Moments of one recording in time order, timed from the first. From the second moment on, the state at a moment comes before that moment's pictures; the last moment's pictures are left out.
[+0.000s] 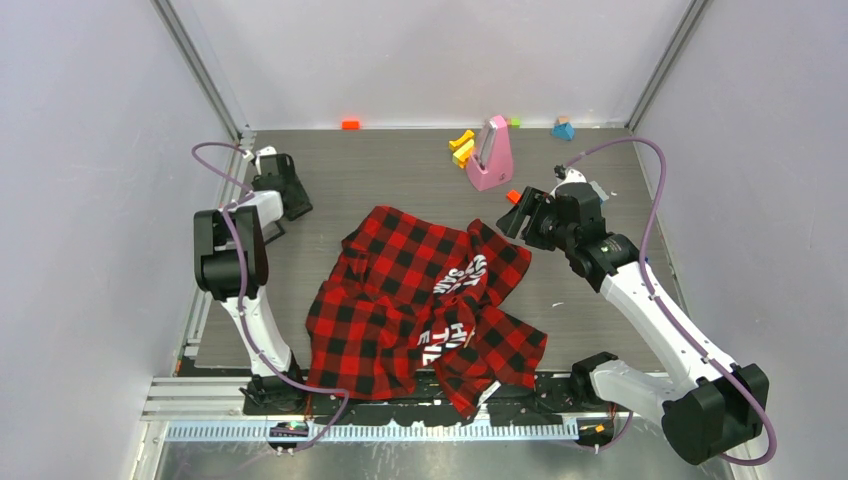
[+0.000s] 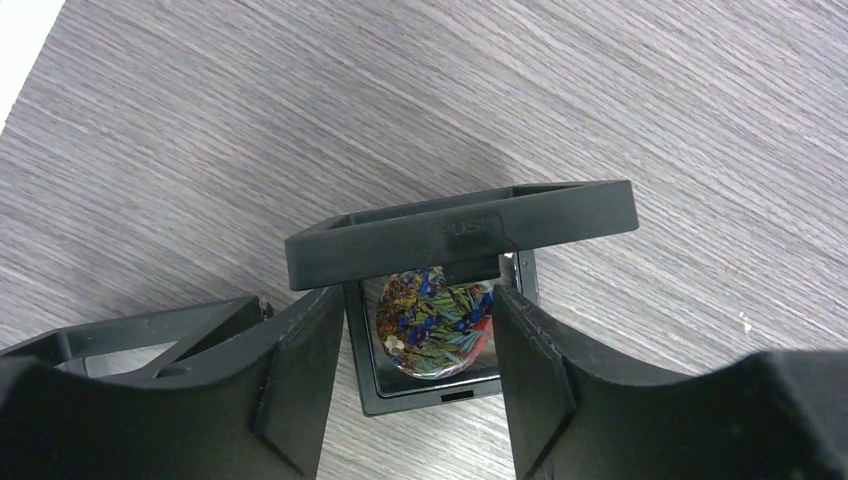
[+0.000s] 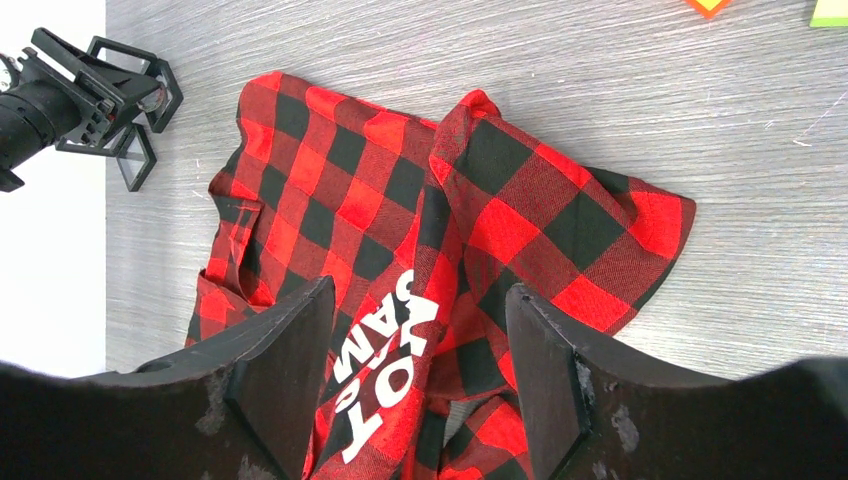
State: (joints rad) left arm 0.10 1.97 1.25 -0.02 -0.22 -0.33; right arm 0.34 1.05 0.90 -0.41 -0.06 0.62
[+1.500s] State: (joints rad) left arm -0.16 1.32 1.04 0.02 0.47 -0.49; right arm 0.34 1.06 0.88 -0.08 -0.52 0.69
